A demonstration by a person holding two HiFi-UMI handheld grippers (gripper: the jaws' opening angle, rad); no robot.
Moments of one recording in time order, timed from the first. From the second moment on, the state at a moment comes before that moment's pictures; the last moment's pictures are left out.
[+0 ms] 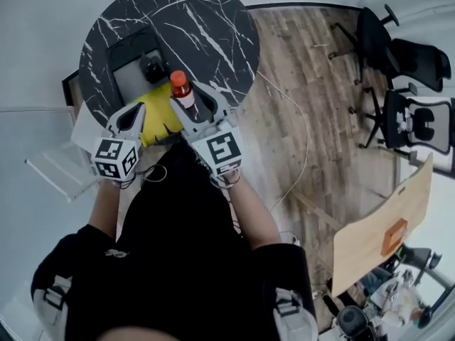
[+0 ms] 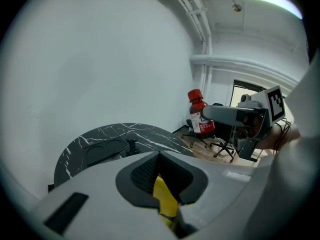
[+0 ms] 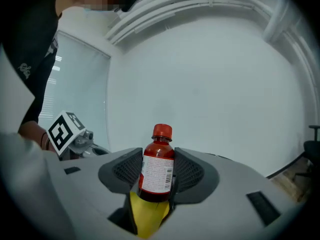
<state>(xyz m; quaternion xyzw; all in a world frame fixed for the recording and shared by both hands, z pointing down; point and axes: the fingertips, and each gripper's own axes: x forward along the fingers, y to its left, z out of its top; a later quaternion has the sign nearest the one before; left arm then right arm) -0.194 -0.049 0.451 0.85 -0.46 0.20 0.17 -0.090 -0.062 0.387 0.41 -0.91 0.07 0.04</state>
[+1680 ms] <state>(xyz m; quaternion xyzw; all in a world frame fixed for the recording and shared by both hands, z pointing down) -0.194 -0.069 0.513 0.73 -0.53 -0.02 0.44 -0.186 -0.041 0.530 0.05 -0.98 0.05 0.18</state>
